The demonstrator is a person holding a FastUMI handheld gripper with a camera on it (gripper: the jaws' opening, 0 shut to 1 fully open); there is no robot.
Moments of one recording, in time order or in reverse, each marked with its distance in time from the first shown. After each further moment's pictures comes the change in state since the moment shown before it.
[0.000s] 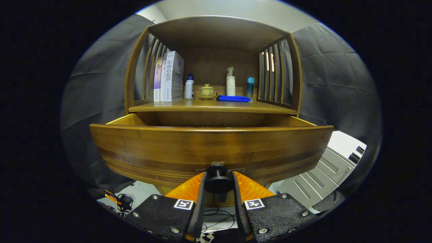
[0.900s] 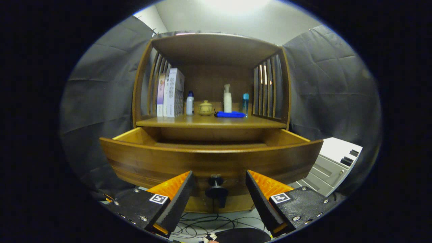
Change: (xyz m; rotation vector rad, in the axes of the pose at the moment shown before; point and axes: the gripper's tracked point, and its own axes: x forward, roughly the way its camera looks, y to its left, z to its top) arm -0.041 0.005 0.042 0.011 -0.164 -0.019
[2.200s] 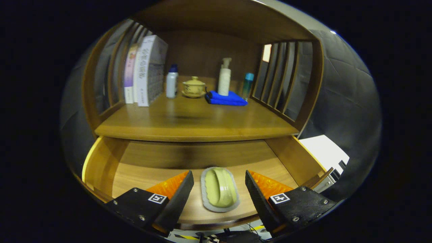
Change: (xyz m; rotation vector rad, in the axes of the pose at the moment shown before) arm 0.126 -0.003 0.019 -0.048 0.423 -0.190
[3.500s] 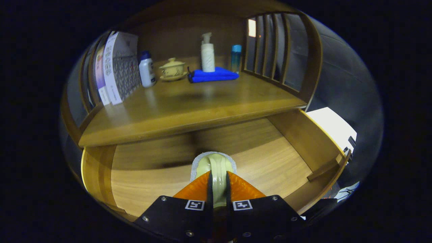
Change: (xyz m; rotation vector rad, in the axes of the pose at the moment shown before) arm 0.029 -0.011 -0.011 0.160 0.113 0.016
